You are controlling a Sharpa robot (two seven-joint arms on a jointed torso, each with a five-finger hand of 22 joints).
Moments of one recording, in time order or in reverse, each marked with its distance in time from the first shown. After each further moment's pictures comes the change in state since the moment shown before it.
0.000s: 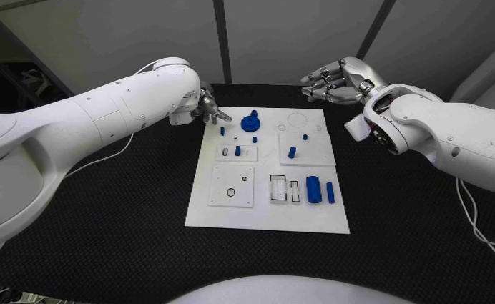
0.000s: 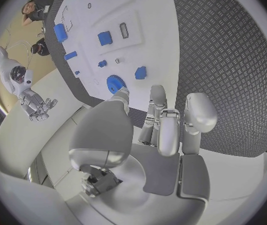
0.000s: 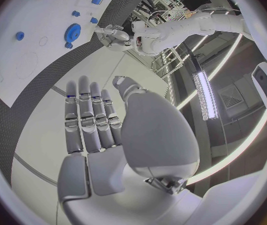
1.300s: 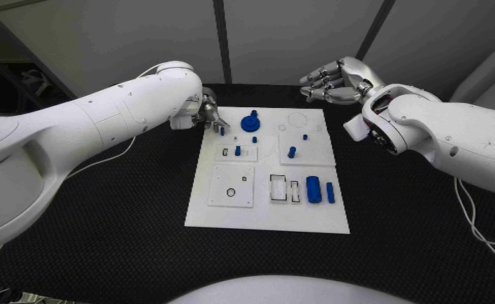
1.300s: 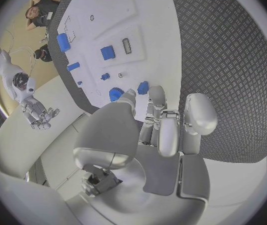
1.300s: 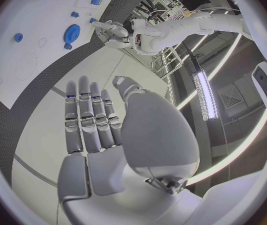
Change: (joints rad) left arm -0.007 -0.001 -0.010 0.020 0.009 0.062 0.001; left_hand 0.115 0.075 0.010 -0.027 0.000 0.043 -0.012 -0.013 -0.031 0.018 -0.005 0.016 -0.006 0.000 0.000 0.012 0.000 -0.002 0.011 -0.004 0.013 0.017; right arm 0.000 0.006 0.000 -0.002 0.000 0.005 -0.001; right_hand 0.000 0.000 0.000 0.000 0.003 0.000 0.000 0.000 0.000 0.000 0.000 0.000 -0.001 0.000 0.000 -0.004 0.000 0.000 0.000 0.000 0.000 -0.001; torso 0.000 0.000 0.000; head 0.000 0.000
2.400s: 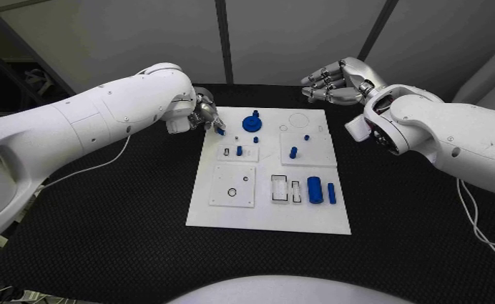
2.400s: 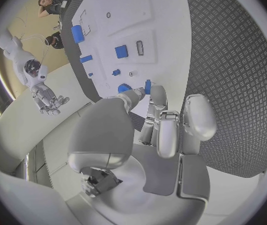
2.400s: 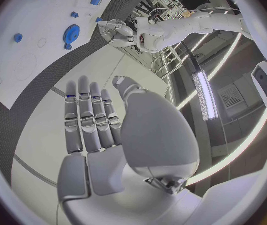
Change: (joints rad) left arm -0.001 -0.103 -0.001 0.125 0.150 -0.079 0.007; left_hand -0.005 -0.106 0.541 -0.154 0.018 0.015 -0.004 0.064 0.015 0.049 -0.012 0.000 -0.011 0.001 -0.016 0.022 0.000 -0.018 0.027 -0.016 0.033 0.067; right arm 0.000 0.000 0.000 -0.003 0.000 0.004 -0.002; right_hand 0.000 0.000 0.000 0.000 0.000 0.000 0.000 0.000 0.000 0.000 0.000 0.000 -0.001 0.000 0.000 0.000 0.000 0.000 0.000 0.000 -0.004 -0.002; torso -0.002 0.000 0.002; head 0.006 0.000
